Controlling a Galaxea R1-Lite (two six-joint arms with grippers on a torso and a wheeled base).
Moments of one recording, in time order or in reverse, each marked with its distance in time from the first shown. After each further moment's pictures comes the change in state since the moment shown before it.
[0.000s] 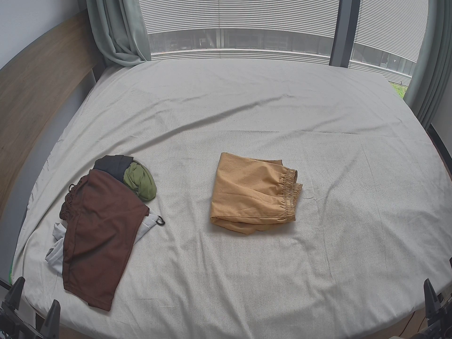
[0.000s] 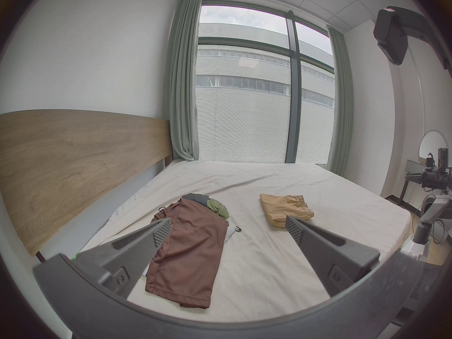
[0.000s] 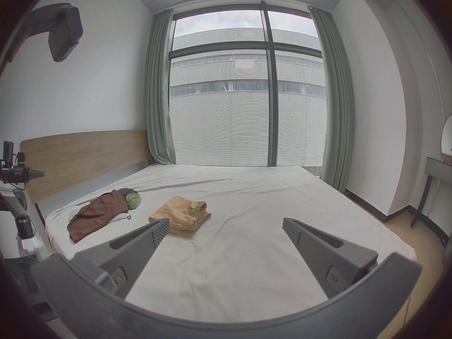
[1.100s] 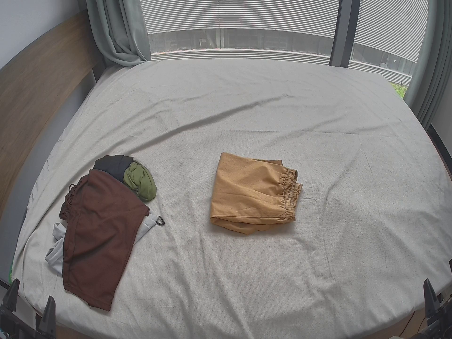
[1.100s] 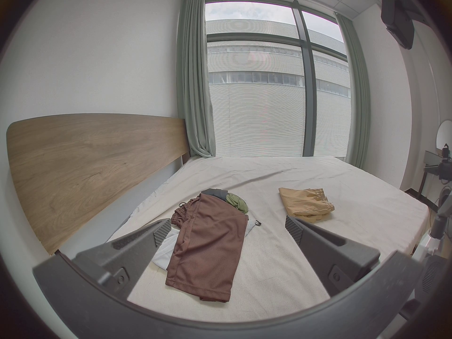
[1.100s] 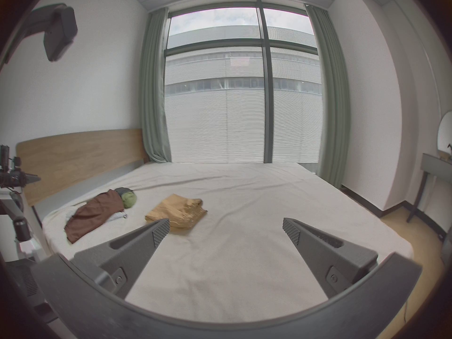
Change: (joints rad) left arm -0.008 -0.020 0.000 0.057 0.143 0.039; right arm 0.001 -0.003 0.000 0.048 -0.068 -0.003
